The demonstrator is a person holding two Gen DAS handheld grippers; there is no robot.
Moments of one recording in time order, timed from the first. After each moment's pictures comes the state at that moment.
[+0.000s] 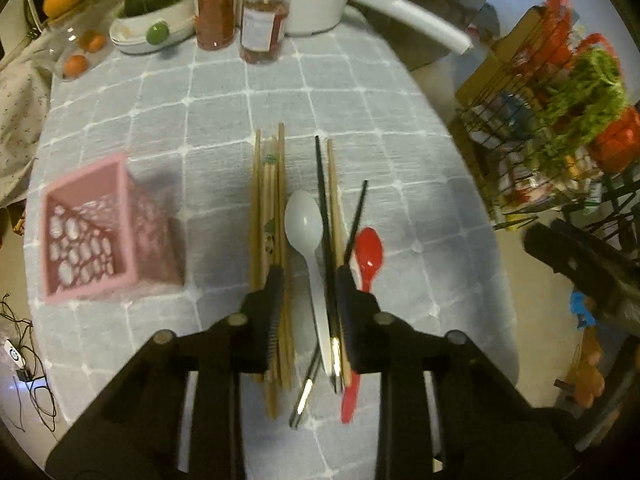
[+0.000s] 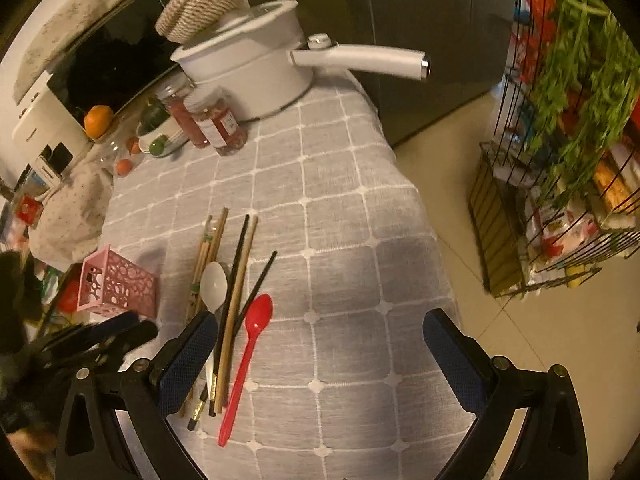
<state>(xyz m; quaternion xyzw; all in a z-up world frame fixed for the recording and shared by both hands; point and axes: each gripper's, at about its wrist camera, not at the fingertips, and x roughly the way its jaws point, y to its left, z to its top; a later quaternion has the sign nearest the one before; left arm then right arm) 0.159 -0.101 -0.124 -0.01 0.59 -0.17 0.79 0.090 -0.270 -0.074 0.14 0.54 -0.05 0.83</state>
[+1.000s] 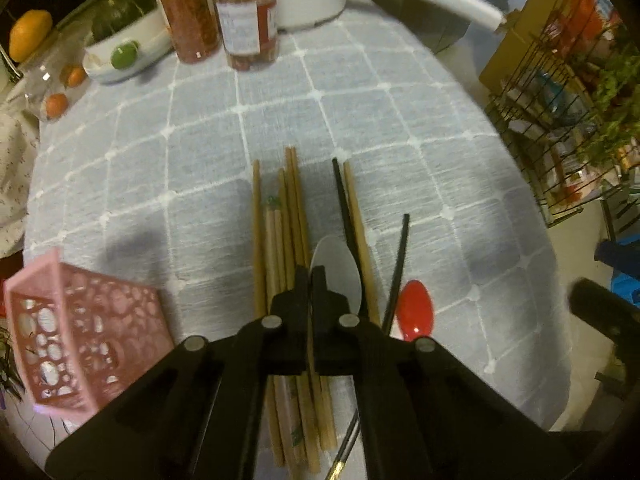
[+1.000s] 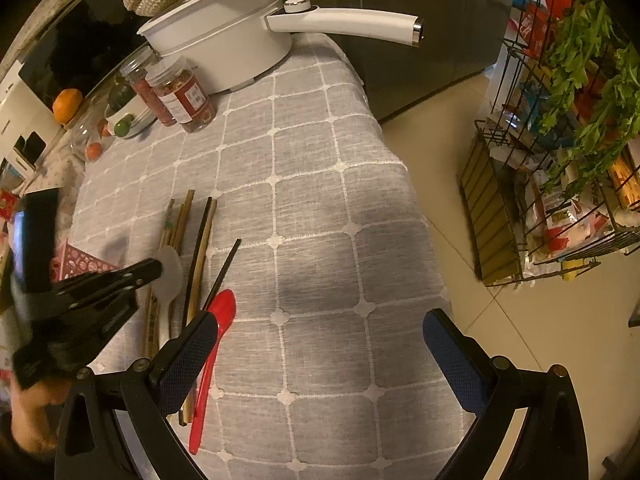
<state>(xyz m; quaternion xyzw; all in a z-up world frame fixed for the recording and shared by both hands) 0.194 -0.129 -0.153 0.07 0.56 -0.14 0.81 0.110 -0.282 -0.108 0.12 0.58 -0.07 0.81</state>
